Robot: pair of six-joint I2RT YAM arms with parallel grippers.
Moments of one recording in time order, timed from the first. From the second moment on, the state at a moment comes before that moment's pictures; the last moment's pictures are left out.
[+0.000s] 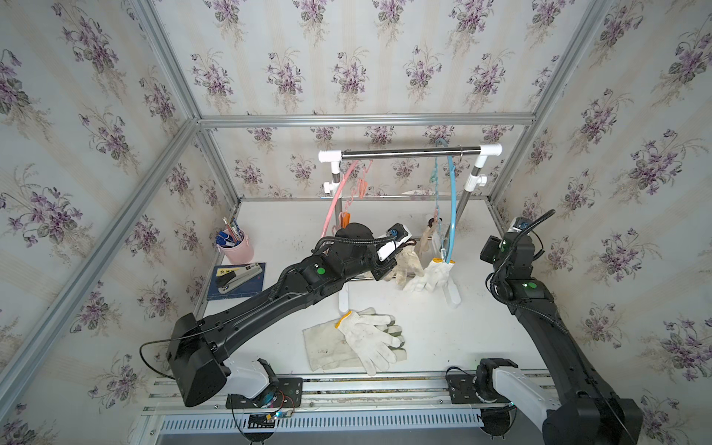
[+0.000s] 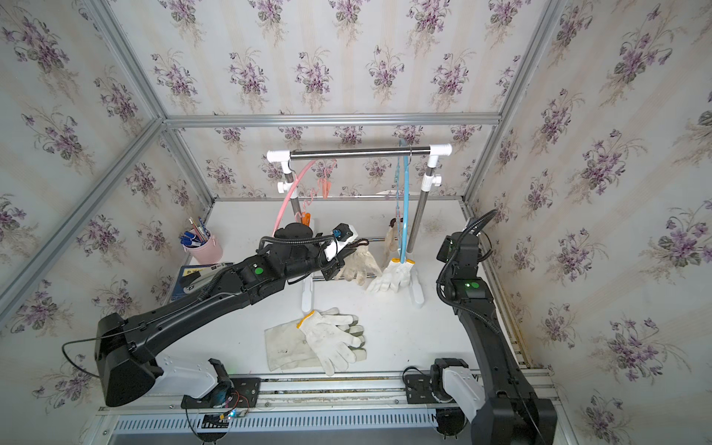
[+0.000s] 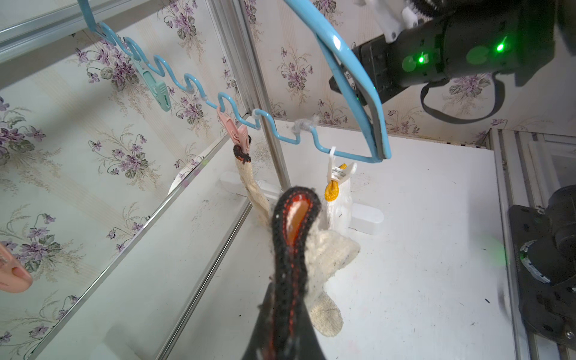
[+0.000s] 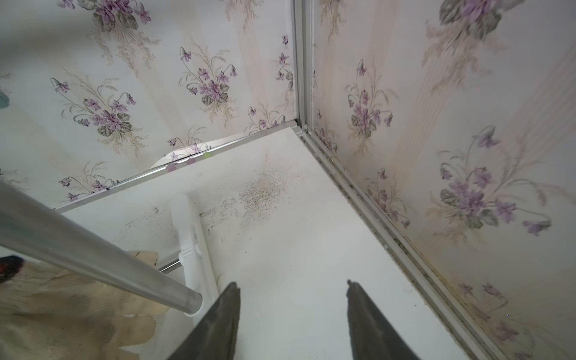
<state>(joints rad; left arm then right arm) -0.84 1.42 1.26 -0.21 0.10 0.25 -0.03 1.00 0.71 -0.13 0.29 0.25</state>
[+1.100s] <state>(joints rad) -0.83 1.57 1.31 -0.12 -0.02 0.18 -0.04 1.60 0.89 0.55 -0.12 0.20</state>
